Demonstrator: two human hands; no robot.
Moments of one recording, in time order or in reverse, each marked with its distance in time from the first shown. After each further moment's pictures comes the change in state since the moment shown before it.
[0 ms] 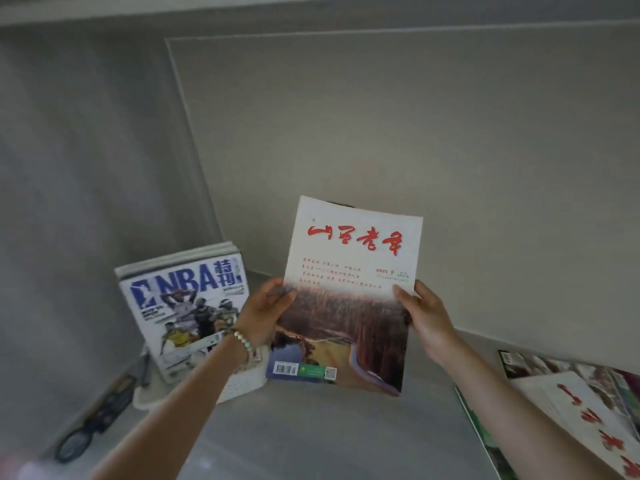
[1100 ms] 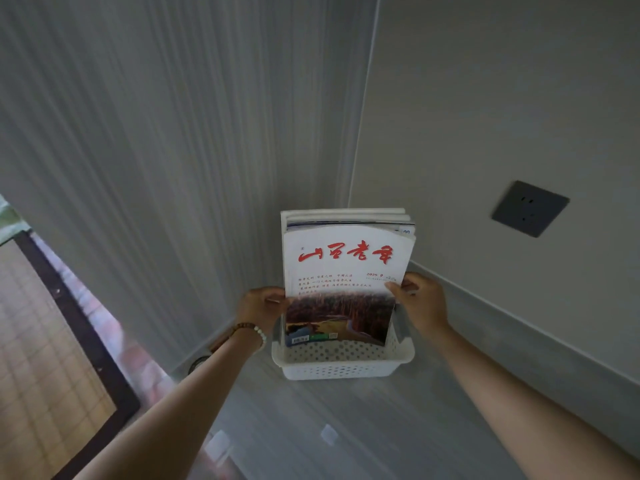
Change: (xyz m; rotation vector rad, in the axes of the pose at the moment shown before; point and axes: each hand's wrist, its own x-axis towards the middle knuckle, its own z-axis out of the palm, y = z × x) left_hand -0.012 -0.142 -0.269 0.395 0.539 -0.250; right_hand 0.070 0.107 0.283 -0.655 -0.154 -0.246
